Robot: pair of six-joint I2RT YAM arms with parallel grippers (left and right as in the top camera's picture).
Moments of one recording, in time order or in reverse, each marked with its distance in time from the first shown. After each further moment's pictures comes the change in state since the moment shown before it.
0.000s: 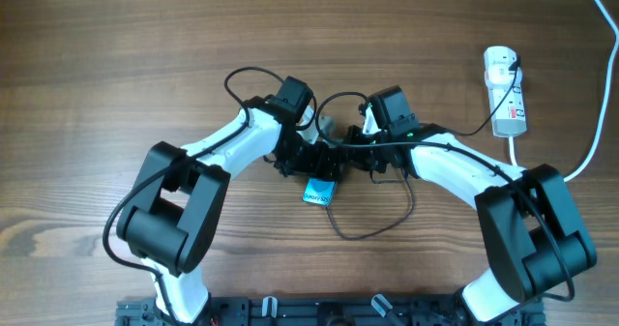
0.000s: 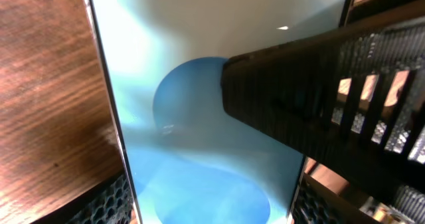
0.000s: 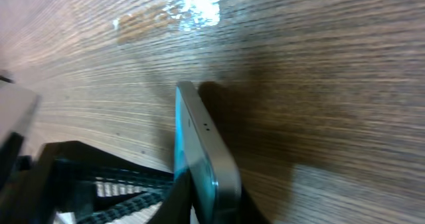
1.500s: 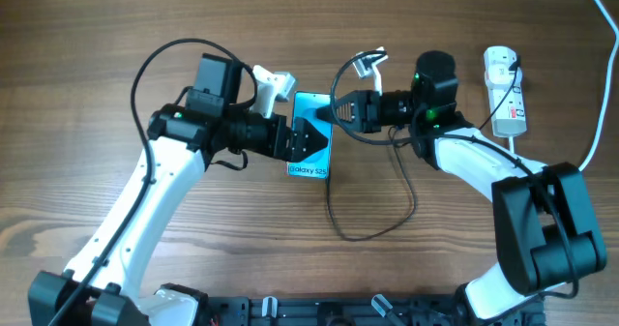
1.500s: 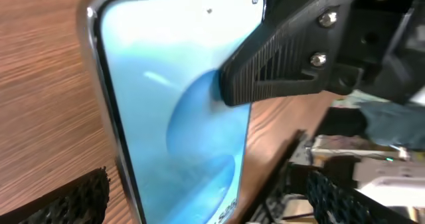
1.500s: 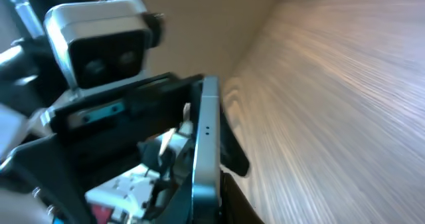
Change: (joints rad) left arm 0.199 -0.502 -0.036 -0.038 0.231 0.025; right arm -0.156 -0.002 -0.013 0.939 -0.865 0.112
